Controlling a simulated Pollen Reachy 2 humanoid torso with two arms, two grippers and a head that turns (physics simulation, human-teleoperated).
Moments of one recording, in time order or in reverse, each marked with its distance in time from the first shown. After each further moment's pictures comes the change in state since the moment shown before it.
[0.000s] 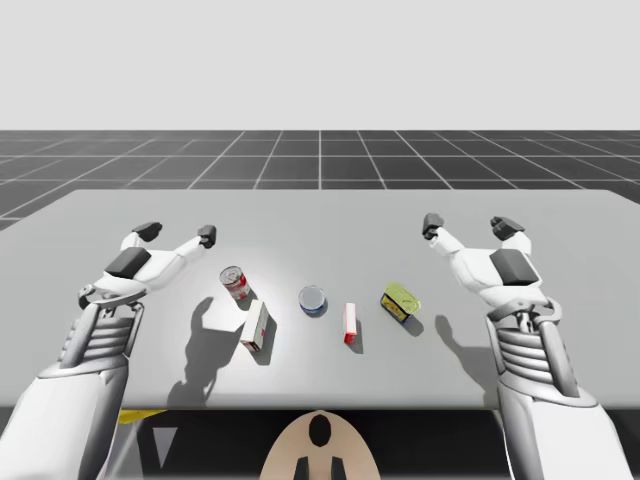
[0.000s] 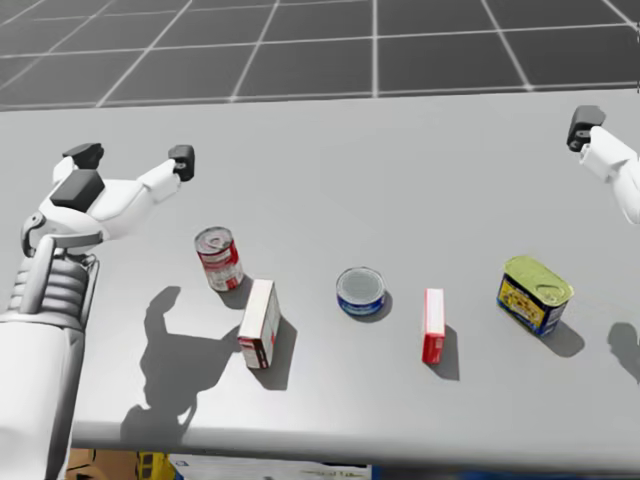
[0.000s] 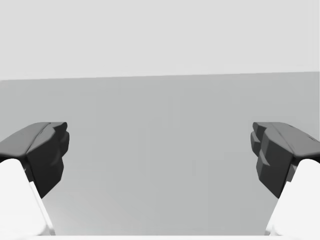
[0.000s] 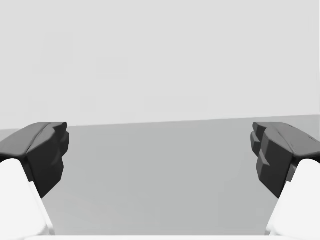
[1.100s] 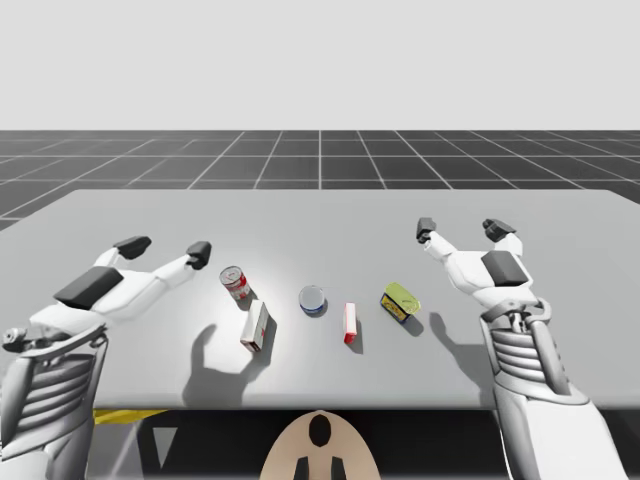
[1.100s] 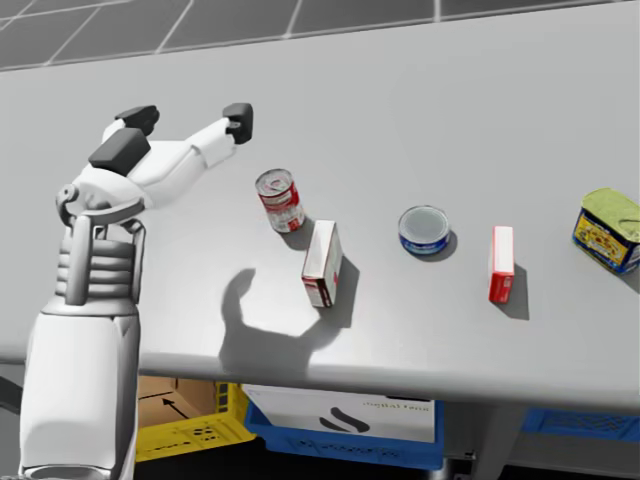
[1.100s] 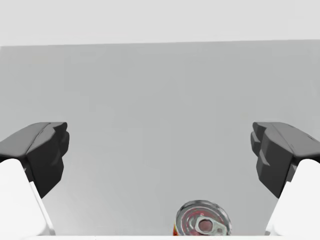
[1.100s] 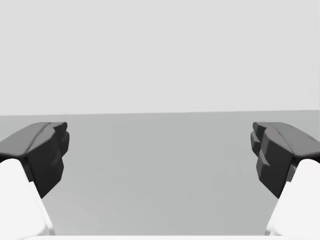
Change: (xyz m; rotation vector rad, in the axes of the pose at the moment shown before) left arm 0.038 -0.027 0.058 -0.048 0.111 0.031; right arm -0.006 0.004 -0.001 0.020 0.025 0.023
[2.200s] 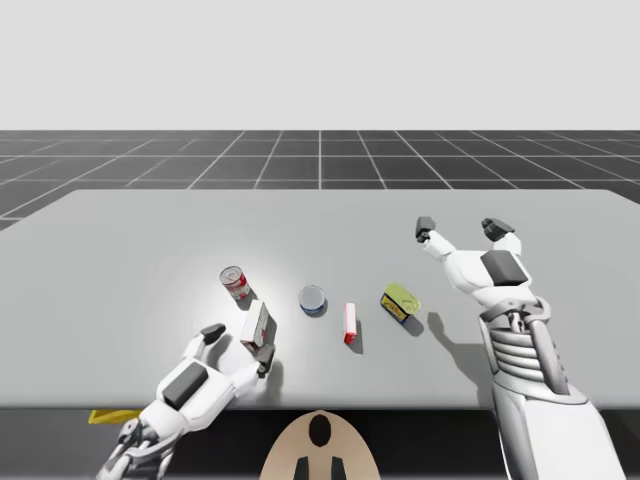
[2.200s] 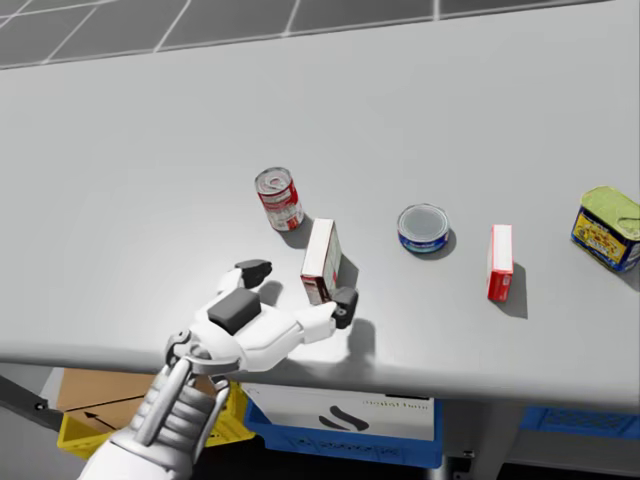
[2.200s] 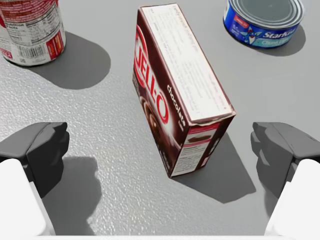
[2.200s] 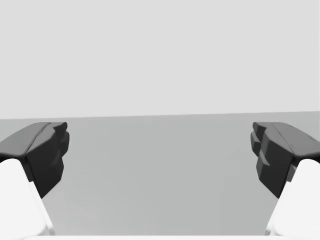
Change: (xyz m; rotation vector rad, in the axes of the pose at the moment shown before) left arm -0.132 -0.076 0.055 -0.227 0.345 -0.012; right arm 0.001 0.002 0.000 0.003 -0.006 -0.011
